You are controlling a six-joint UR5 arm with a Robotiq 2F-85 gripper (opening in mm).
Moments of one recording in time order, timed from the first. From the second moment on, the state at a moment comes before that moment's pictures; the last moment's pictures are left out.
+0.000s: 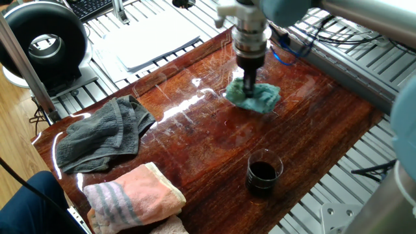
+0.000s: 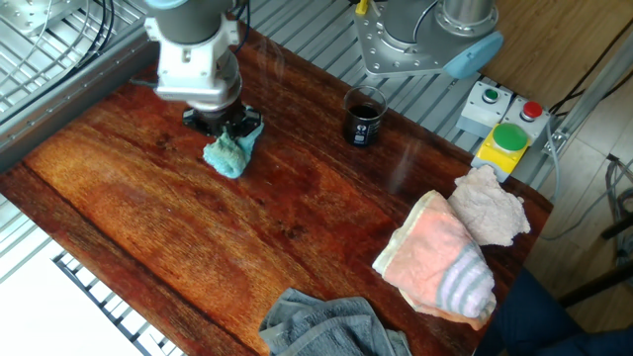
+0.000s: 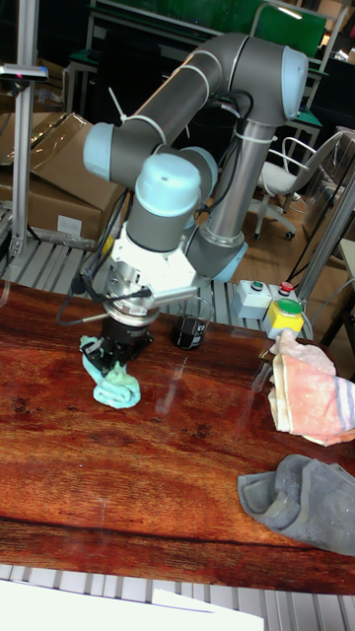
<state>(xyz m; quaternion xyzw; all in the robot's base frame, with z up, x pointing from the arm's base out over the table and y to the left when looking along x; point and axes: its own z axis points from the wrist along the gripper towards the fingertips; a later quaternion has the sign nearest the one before) 0.479 -0.089 0.043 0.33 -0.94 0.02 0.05</state>
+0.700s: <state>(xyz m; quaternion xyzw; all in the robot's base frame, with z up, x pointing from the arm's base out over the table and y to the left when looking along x) 0.456 -0.083 0.011 0.32 -0.95 0.00 0.03</state>
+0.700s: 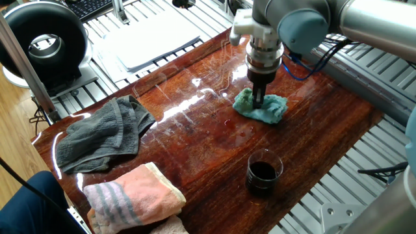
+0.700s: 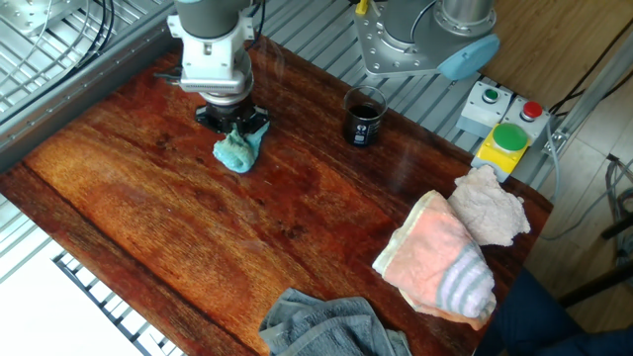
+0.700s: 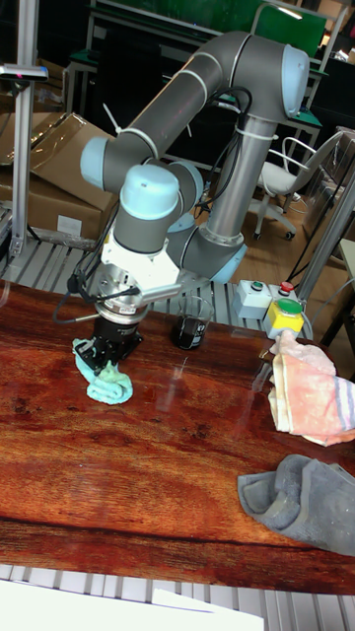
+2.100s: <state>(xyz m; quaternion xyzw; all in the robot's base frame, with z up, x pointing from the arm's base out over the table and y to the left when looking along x) 0.430 -0.011 0.015 0.22 -0.97 -0.10 0.07</state>
